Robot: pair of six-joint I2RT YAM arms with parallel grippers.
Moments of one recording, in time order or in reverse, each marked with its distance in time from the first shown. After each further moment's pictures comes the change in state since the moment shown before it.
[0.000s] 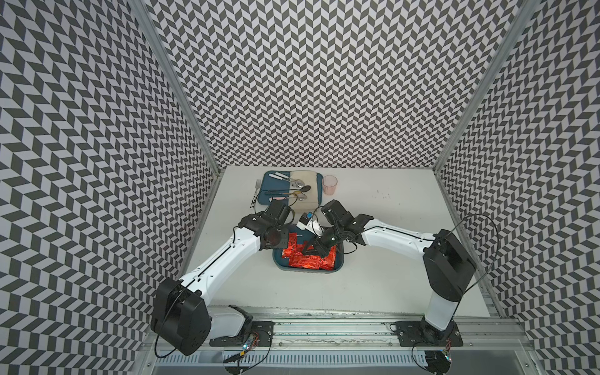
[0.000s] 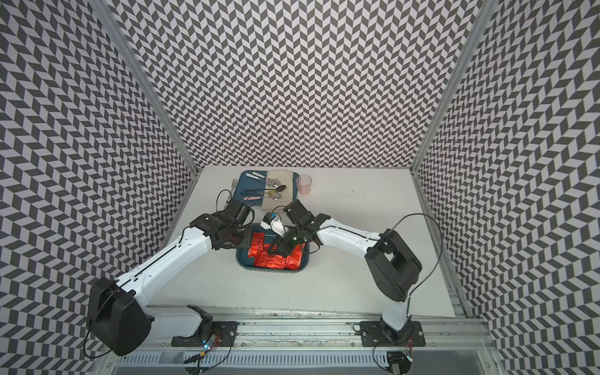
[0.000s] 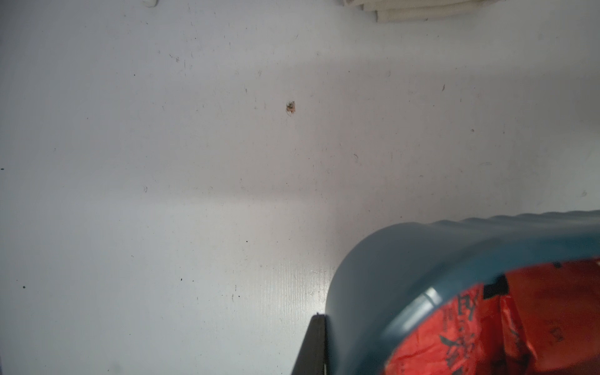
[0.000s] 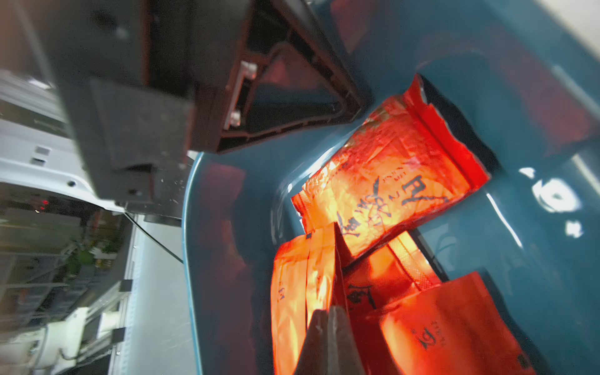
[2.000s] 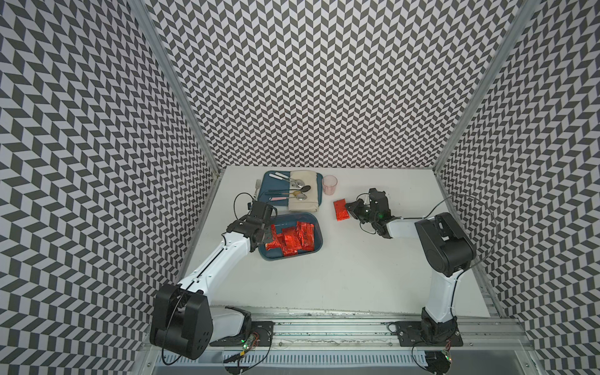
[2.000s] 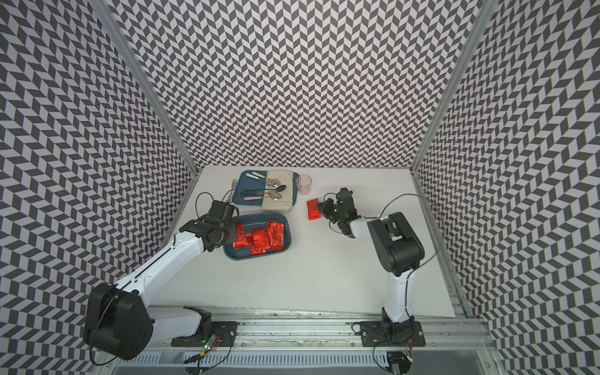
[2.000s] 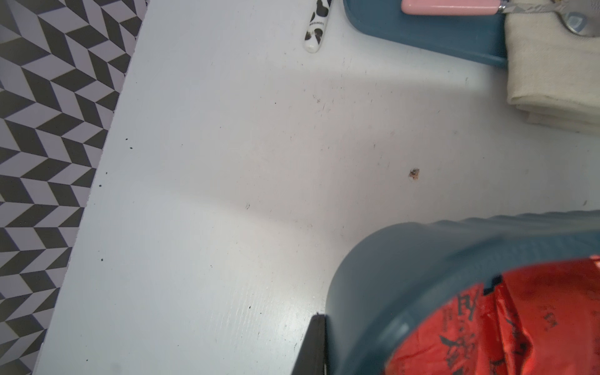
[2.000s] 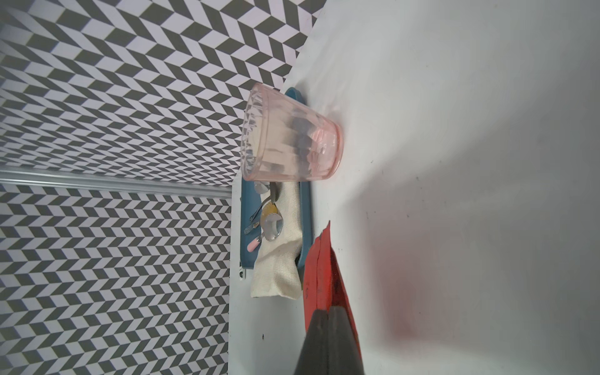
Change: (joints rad) left arm 0.195 -0.037 -0.141 0.203 -0.159 -0.031; right arm -0.463 0.161 -0.307 0.893 0.401 1.029
